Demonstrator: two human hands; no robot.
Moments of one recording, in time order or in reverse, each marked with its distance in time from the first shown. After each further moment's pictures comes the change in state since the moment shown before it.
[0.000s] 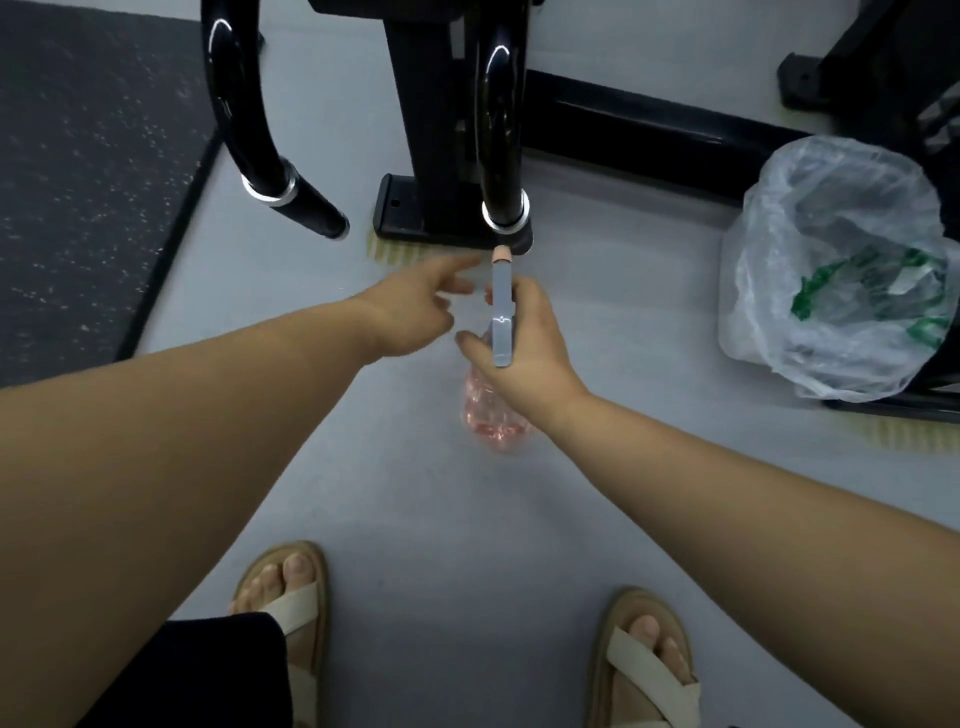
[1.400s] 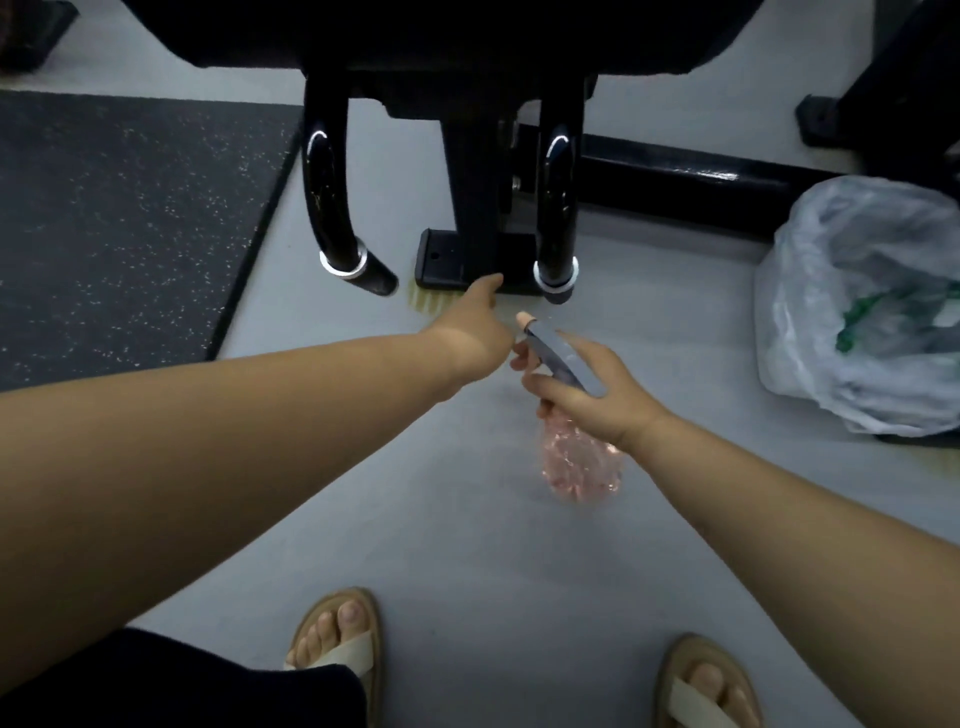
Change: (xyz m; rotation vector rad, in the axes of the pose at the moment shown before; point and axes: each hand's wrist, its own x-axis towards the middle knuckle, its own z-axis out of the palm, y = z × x) left_hand 0.002 0.027 -0.008 -0.136 0.178 -0.144; right_hand 0.007 -0.006 -0.028 0.154 -0.217 0.057
